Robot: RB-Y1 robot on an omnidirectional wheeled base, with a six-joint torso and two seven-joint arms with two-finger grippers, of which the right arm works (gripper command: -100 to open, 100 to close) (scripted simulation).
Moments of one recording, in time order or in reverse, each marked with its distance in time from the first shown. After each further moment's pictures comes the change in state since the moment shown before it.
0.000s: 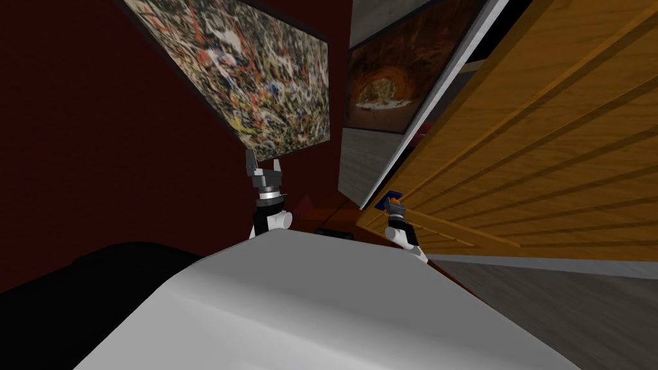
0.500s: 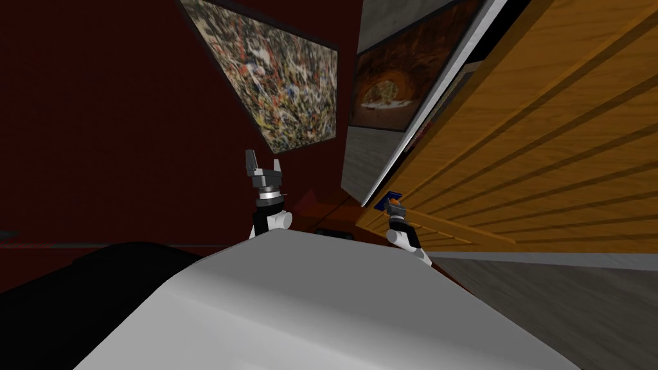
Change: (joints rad) arm 0.029 -0.046 0.042 -0.017 0.002 -0.021 -0.042
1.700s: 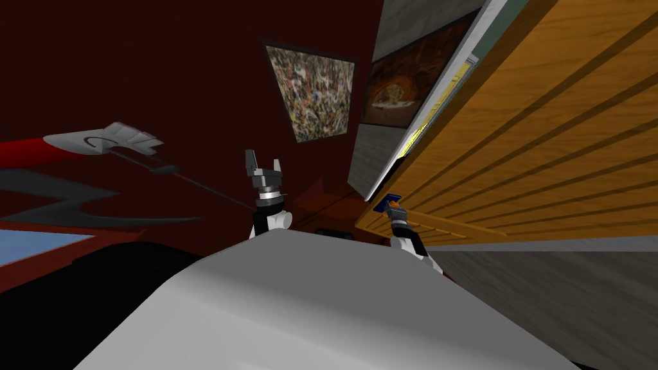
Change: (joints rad) arm 0.078 -0.111 0.096 -0.050 -0.007 -0.062 -0.085
